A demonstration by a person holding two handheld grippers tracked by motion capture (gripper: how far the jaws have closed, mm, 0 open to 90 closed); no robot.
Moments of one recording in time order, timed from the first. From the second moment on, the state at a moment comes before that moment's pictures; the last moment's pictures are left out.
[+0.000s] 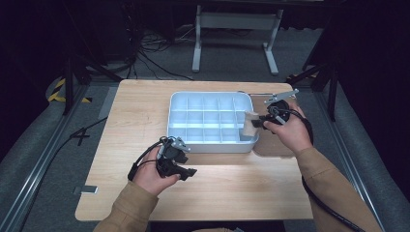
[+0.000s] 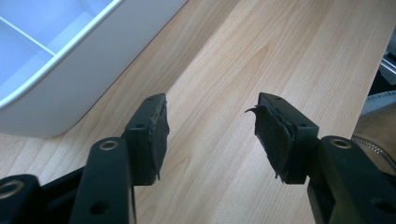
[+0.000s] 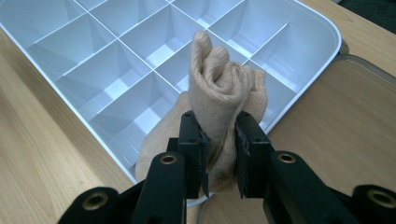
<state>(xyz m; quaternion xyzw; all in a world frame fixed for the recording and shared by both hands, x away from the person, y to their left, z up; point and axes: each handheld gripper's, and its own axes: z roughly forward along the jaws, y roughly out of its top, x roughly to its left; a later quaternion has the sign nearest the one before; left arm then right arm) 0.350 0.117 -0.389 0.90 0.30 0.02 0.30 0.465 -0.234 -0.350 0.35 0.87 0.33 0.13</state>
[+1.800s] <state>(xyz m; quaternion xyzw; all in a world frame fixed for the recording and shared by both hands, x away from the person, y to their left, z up) 0.337 0.141 -0.395 0.89 0.35 0.02 0.29 0.498 -0.171 -0.420 0.37 0.92 0.09 0.05</state>
